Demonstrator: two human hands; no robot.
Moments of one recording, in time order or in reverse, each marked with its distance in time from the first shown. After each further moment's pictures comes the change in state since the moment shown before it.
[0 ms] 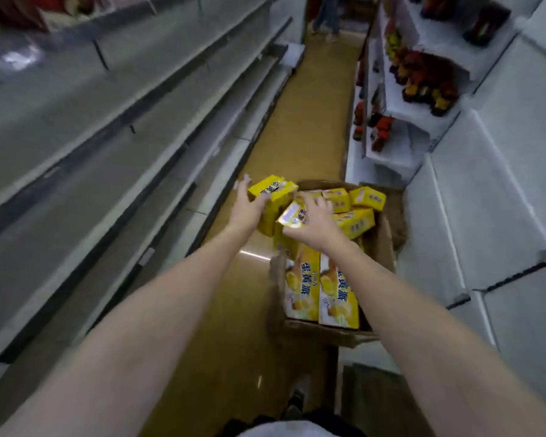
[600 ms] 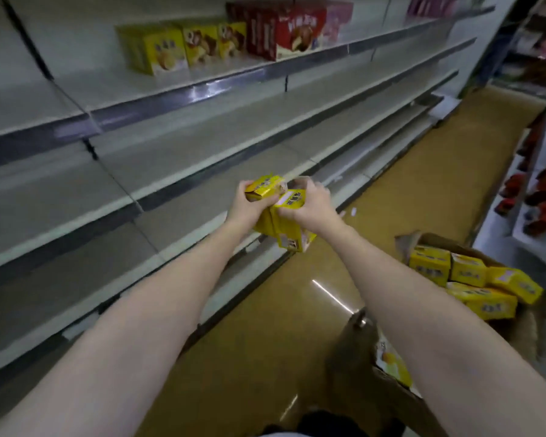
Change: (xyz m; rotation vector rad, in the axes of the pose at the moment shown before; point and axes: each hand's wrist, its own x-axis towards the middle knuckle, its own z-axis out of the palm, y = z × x) left_hand -0.076 -0.025 -0.267 -0.091 0.543 -0.032; right_hand 0.006 -0.263 0.099 0.144 -0.171 -0.471
